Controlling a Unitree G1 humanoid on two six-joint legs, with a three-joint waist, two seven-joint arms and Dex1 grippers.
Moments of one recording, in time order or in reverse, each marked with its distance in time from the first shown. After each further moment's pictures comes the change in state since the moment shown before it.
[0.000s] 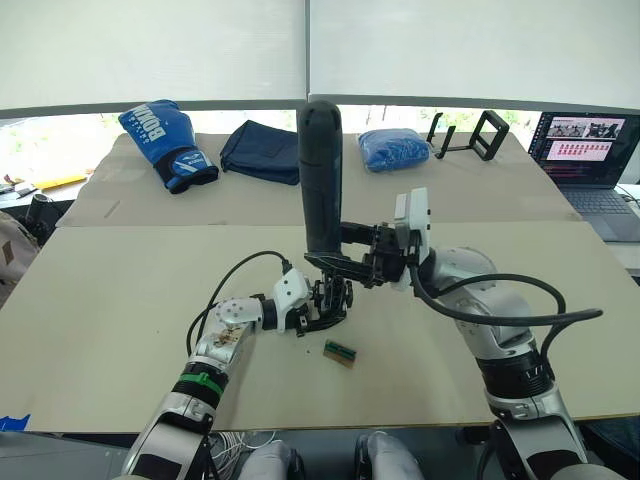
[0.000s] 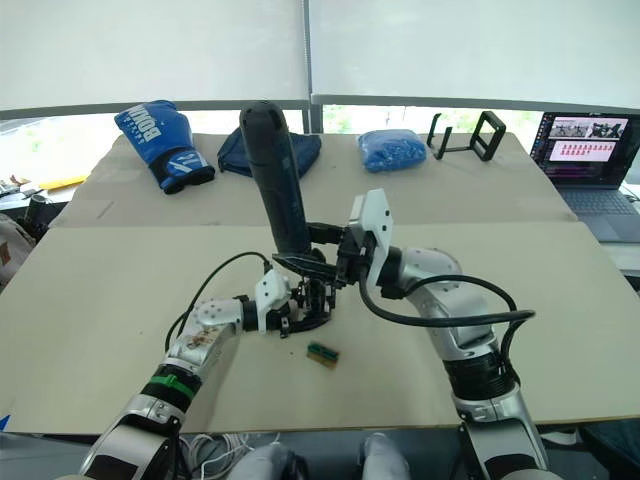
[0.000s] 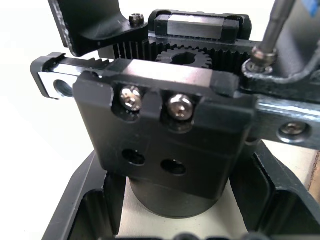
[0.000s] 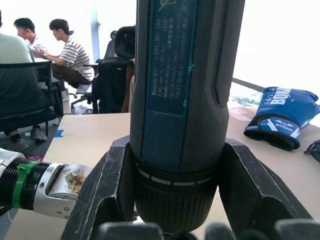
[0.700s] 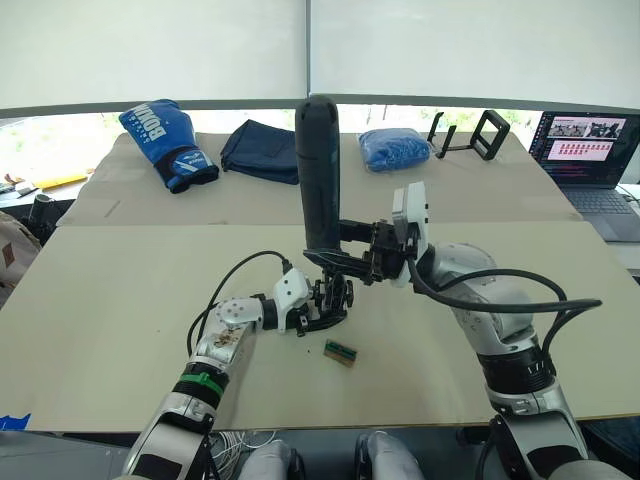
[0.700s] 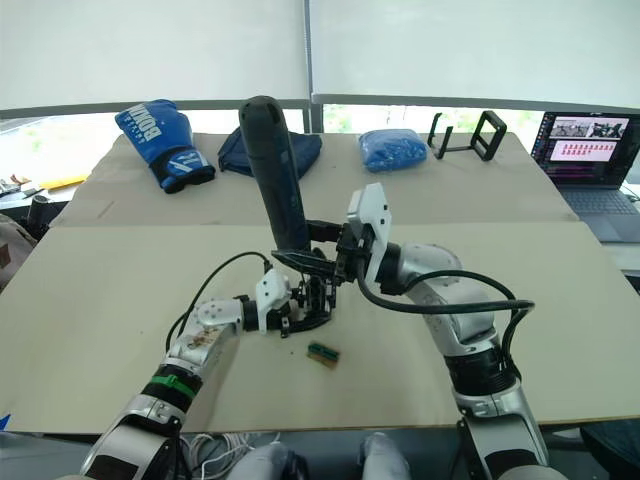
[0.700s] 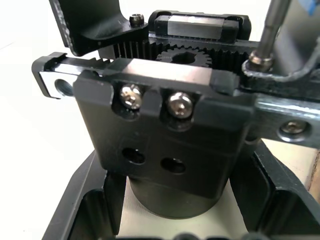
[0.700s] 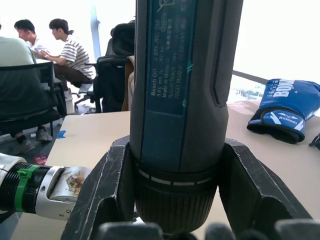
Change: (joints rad) left arm -0.004 -0.004 0.001 0.003 -0.003 -0.001 -0.001; right arm -0.041 -0.005 -0.024 -0.010 0.043 0.069 -0.010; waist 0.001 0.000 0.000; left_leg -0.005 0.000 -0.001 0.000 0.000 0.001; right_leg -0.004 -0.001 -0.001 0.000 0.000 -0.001
